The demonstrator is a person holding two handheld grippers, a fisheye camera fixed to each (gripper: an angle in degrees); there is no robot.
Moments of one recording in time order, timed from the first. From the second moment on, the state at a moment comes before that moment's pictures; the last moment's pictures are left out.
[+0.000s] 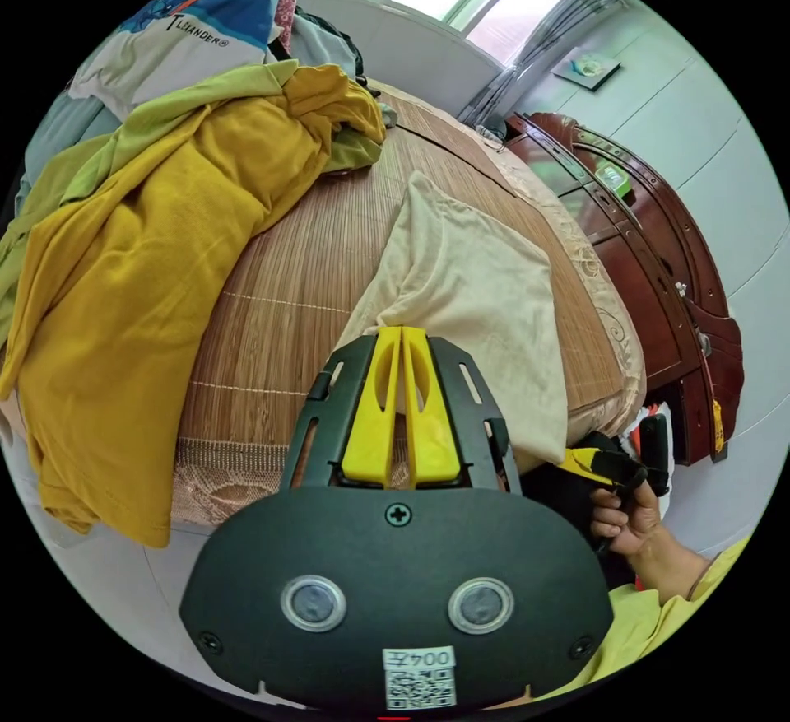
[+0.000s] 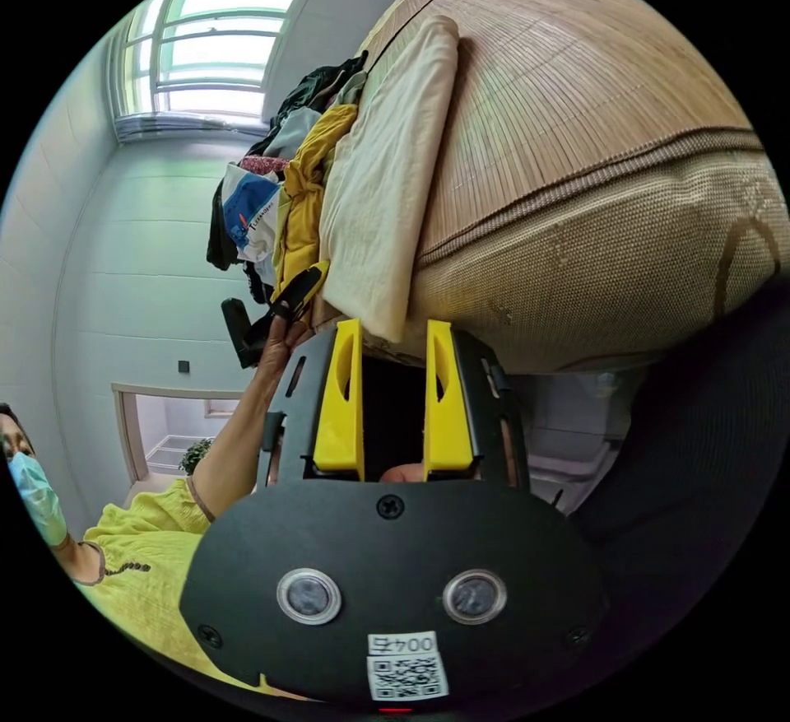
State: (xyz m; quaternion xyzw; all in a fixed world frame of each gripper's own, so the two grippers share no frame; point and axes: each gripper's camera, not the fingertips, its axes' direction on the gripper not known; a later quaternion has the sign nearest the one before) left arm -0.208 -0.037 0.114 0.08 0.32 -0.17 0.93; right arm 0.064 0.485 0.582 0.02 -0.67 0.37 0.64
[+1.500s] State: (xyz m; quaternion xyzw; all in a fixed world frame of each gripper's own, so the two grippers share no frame) left arm -0.151 0.058 0.037 0.06 0.37 -0.18 0.91; right arm -0.123 0.357 0.599 -0.03 -0.33 0.15 0.93
